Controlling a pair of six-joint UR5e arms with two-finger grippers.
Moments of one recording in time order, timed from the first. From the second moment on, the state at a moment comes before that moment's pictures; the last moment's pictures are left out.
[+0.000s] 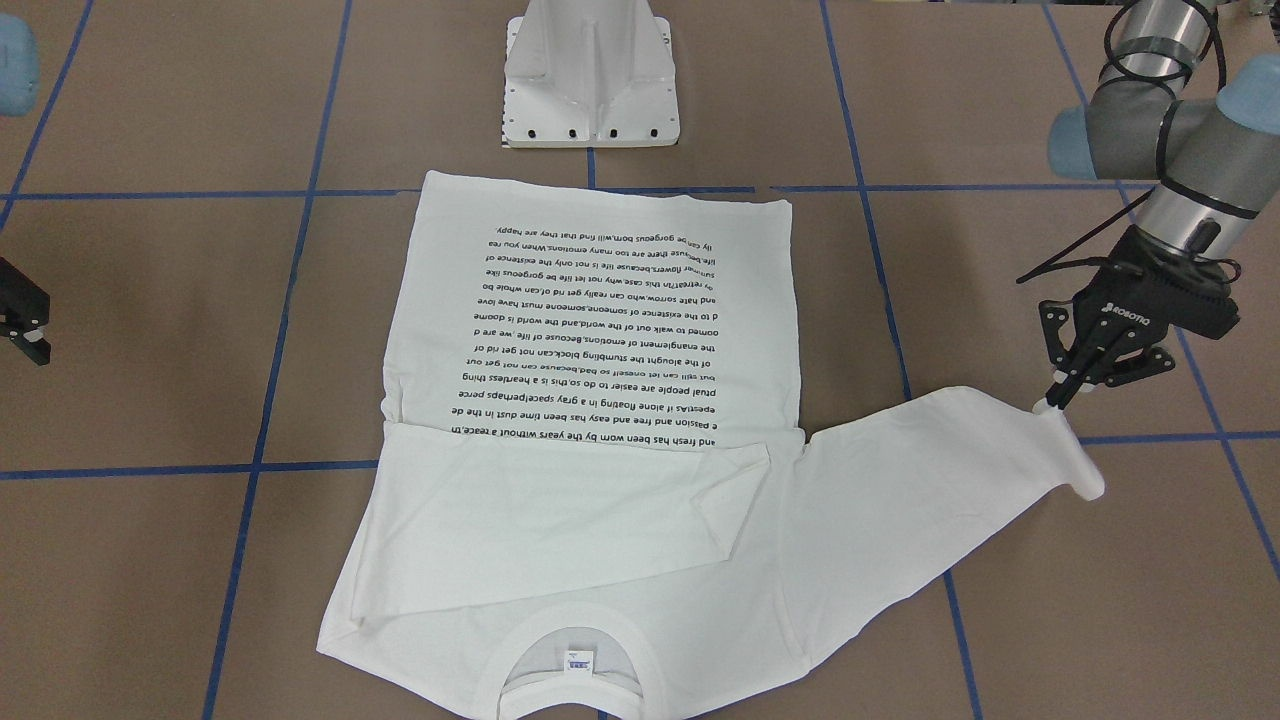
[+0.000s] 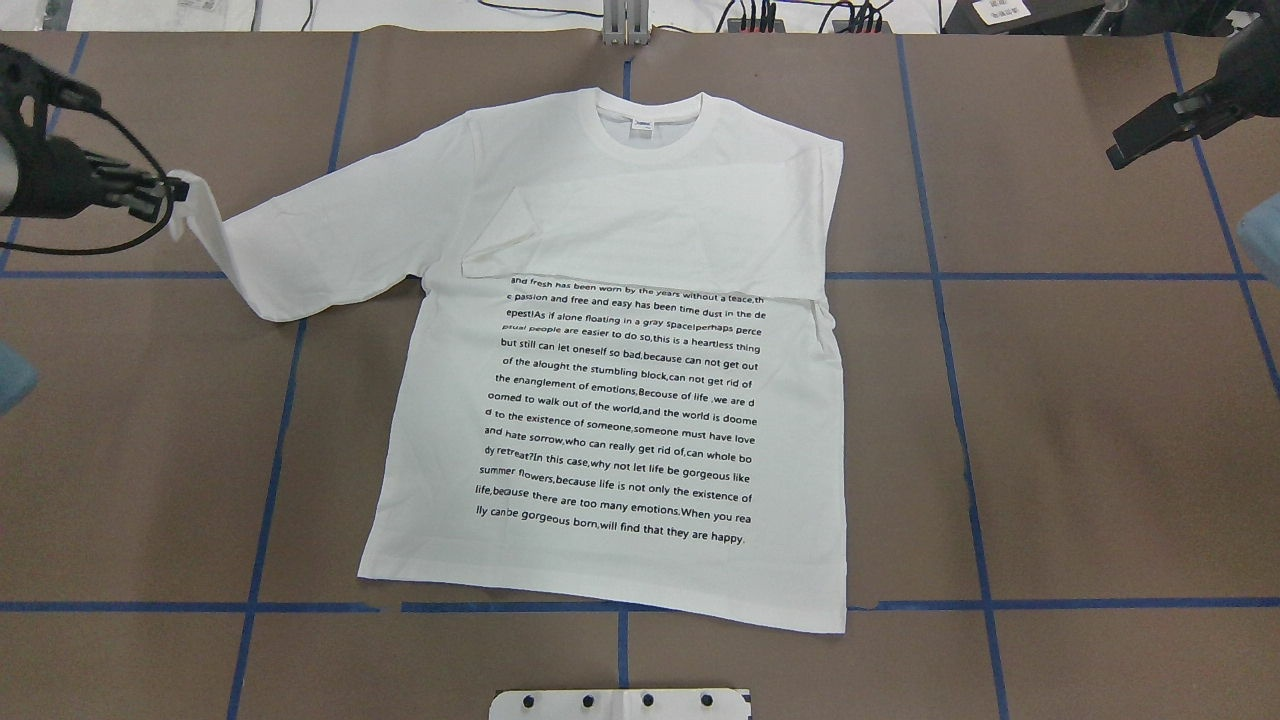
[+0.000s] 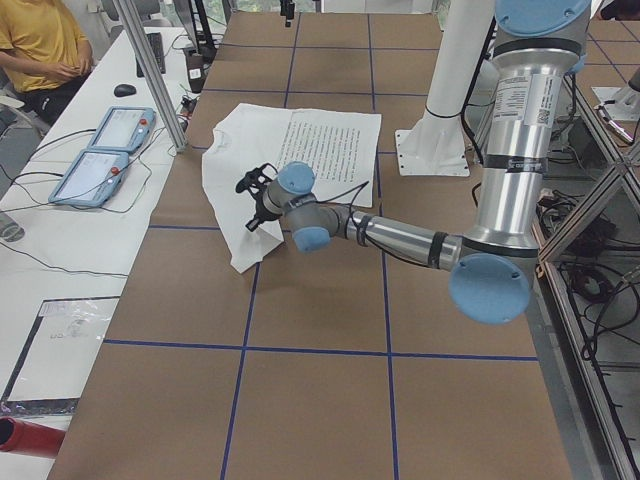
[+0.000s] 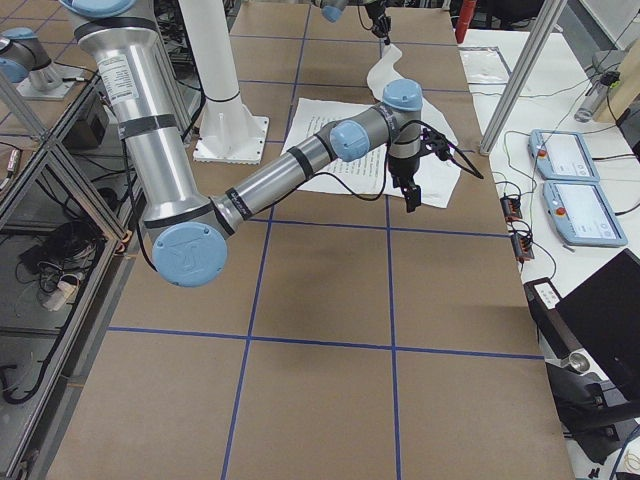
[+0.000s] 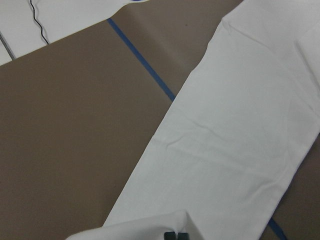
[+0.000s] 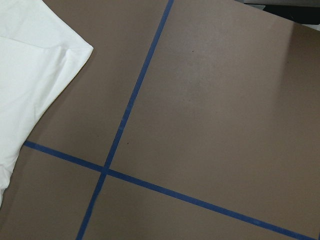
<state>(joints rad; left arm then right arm) -1.04 -1.79 -1.65 -2.36 -1.99 -0.52 1.23 -1.28 1.88 -1.65 2.17 0.27</state>
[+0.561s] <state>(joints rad) -0.90 -2.23 -1.57 -2.04 -1.93 -0.85 1.23 -1.28 1.88 -1.65 2.17 0.27</state>
